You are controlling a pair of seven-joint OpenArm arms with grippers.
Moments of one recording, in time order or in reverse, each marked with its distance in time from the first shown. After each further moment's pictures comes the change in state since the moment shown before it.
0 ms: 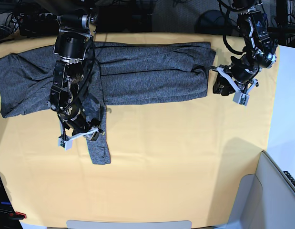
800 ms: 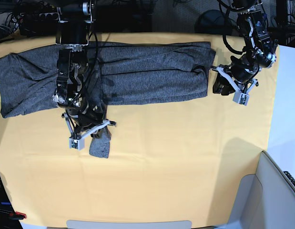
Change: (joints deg) left arm 0.0 -0.1 0.0 0.0 0.0 0.0 0.1; right arm -7.1 2.0 -13.1 18.6 -1.7 -0.5 -2.3
